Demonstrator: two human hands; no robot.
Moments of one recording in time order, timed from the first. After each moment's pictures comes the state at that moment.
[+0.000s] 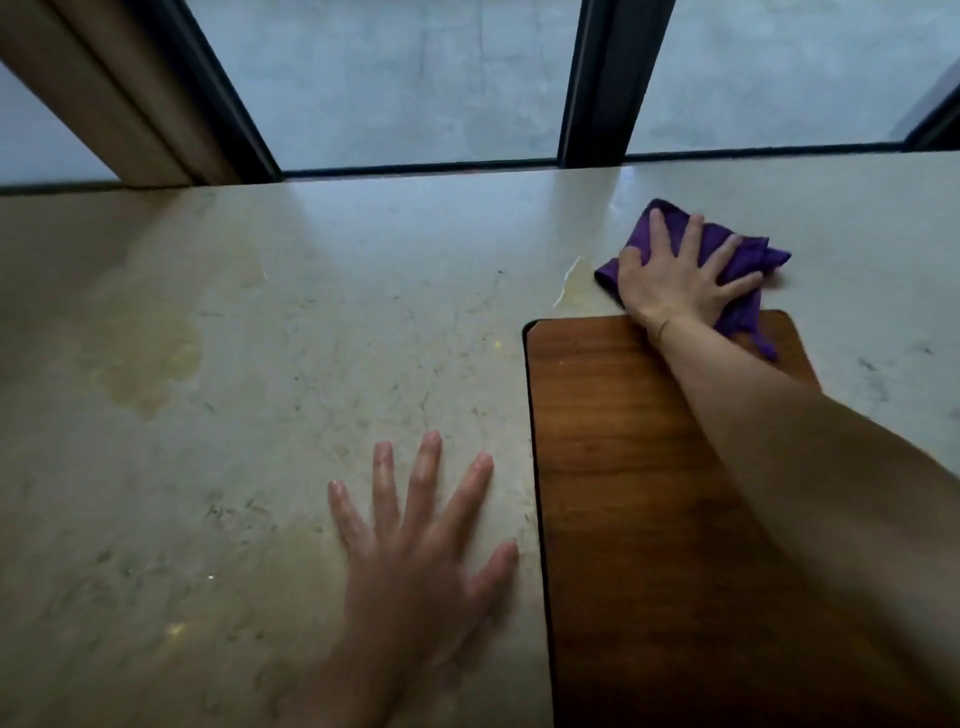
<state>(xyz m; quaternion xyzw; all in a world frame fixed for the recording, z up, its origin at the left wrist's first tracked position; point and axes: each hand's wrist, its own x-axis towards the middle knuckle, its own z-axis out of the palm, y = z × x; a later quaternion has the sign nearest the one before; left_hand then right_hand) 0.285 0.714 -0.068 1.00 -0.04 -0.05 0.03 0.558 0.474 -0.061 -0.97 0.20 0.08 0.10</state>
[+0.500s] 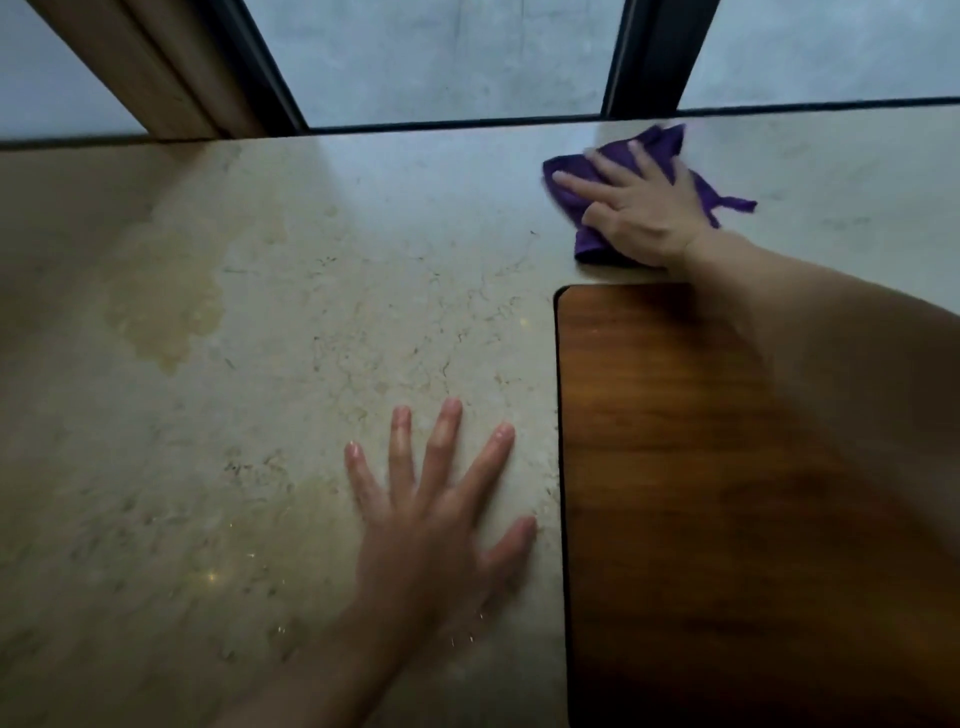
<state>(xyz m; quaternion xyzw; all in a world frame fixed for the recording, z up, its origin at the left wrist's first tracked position) 0.282 0.713 -0.068 1.00 -0.04 -0.06 0.02 0.592 0.497 -0.052 -0.97 -0.19 0.11 0.07</state>
